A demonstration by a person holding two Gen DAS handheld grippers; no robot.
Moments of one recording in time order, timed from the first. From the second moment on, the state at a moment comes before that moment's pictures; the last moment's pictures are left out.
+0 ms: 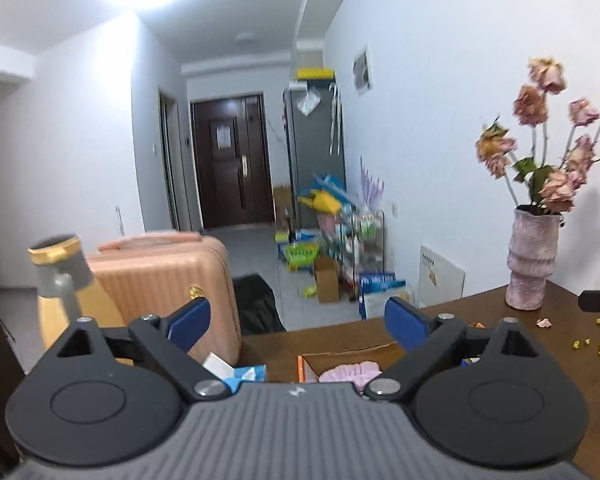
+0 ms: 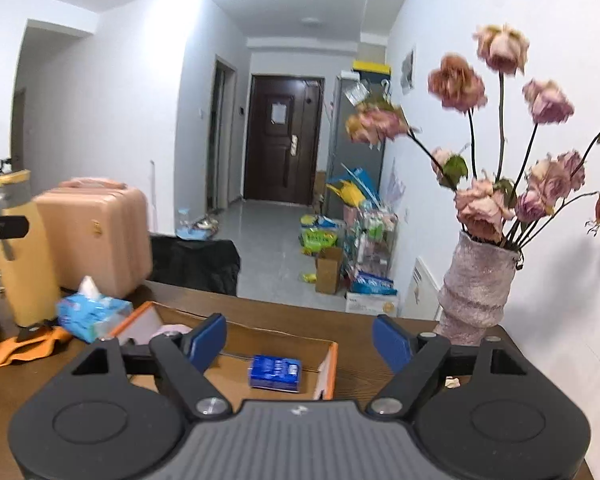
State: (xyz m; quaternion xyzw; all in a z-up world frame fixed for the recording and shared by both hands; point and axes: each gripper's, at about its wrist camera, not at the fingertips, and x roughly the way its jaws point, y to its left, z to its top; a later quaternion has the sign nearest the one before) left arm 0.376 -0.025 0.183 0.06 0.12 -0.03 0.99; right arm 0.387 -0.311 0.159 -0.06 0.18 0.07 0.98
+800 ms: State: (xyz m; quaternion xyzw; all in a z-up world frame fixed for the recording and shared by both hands) left arm 0.105 0.023 0.058 0.04 0.07 -0.01 1.00; right arm 0.118 -0.260 0.050 -0.02 0.10 0.10 0.99
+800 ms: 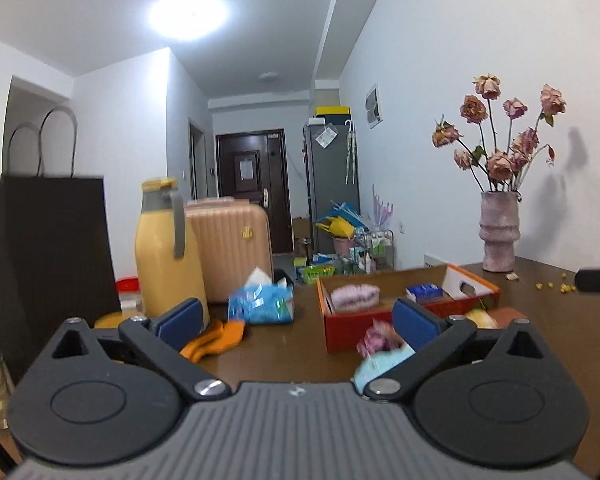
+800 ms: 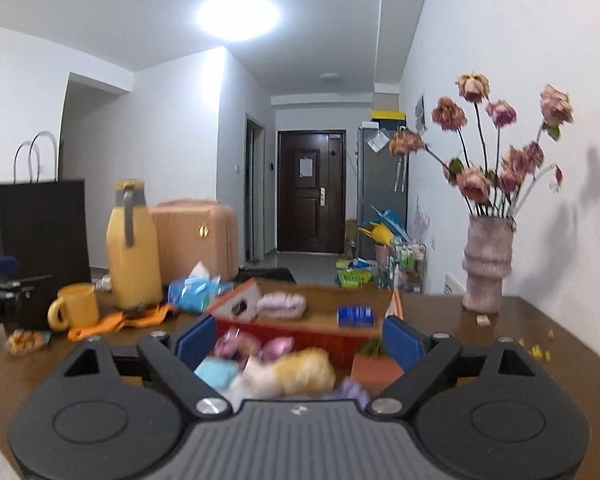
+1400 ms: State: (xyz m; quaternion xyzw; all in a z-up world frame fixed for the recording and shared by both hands) left arm 0.150 0.016 0.006 0.03 0.17 -0.04 0.98; right arm 0.135 -0.250 0.001 0.00 0.15 0.10 0.98
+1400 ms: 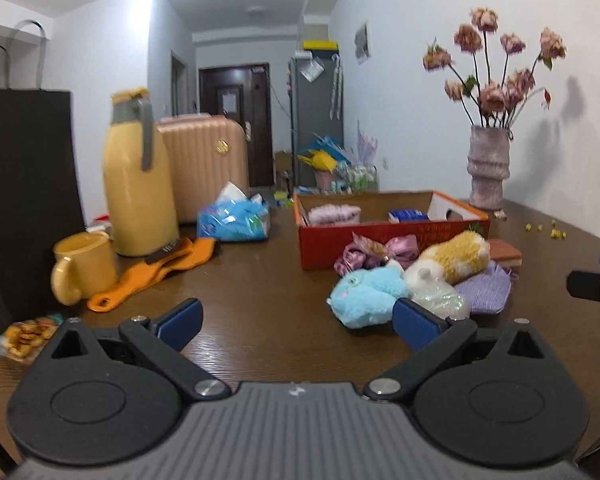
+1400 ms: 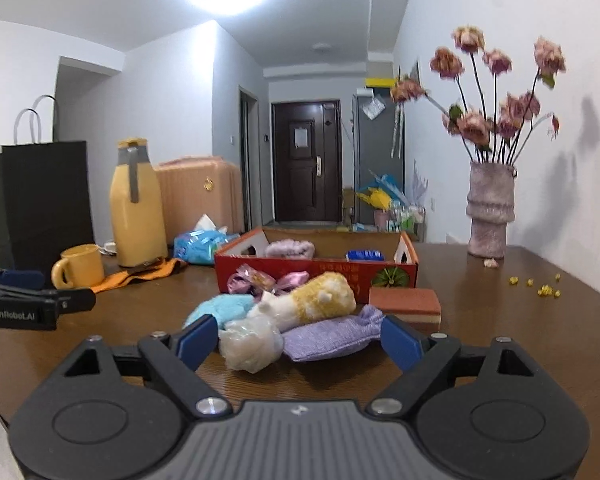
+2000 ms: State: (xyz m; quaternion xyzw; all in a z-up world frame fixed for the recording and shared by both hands) left arm 0.274 -0.014 -0.015 0.01 0.23 -0.09 0.97; right arm 0.276 -0.239 -0.013 -0.02 0.19 0.10 0.98
